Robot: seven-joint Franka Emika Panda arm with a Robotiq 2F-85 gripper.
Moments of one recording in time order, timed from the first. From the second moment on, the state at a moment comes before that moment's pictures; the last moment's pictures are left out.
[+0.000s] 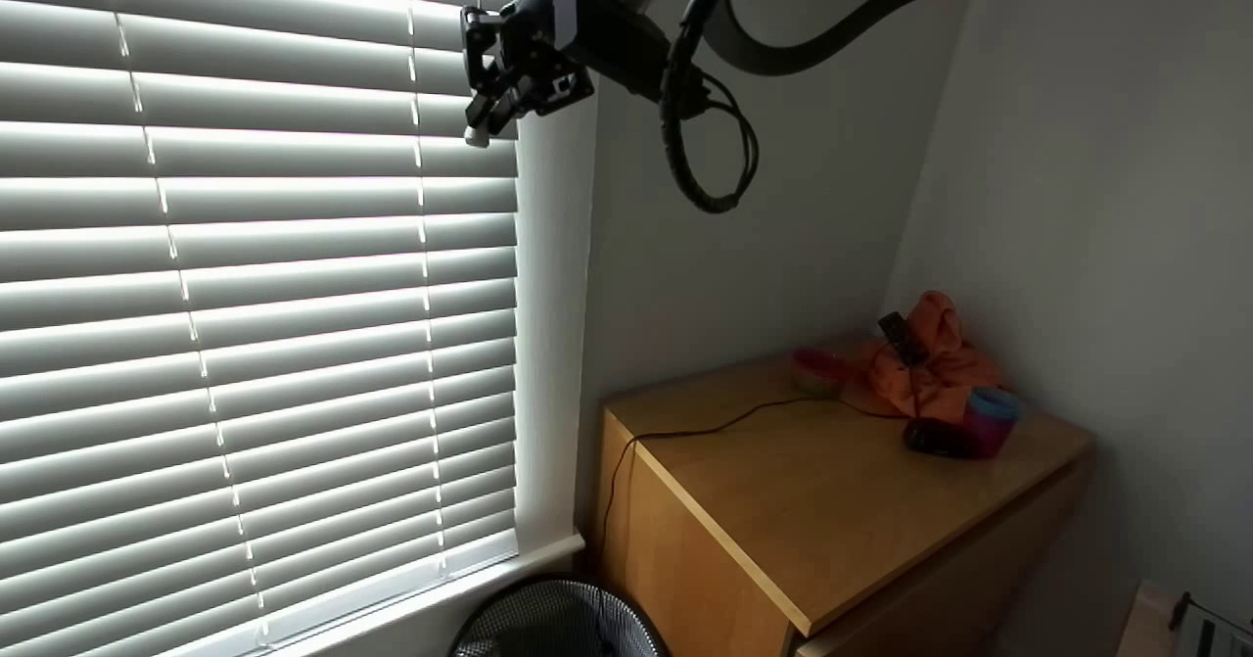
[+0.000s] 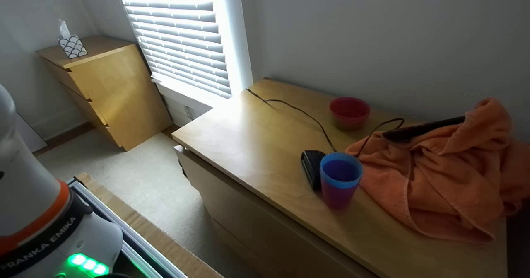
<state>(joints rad) 0.30 0.07 0.26 -1.80 -0.40 2.69 0.82</state>
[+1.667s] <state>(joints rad) 0.27 0.17 0.26 -1.79 -0.30 2.78 0.72</state>
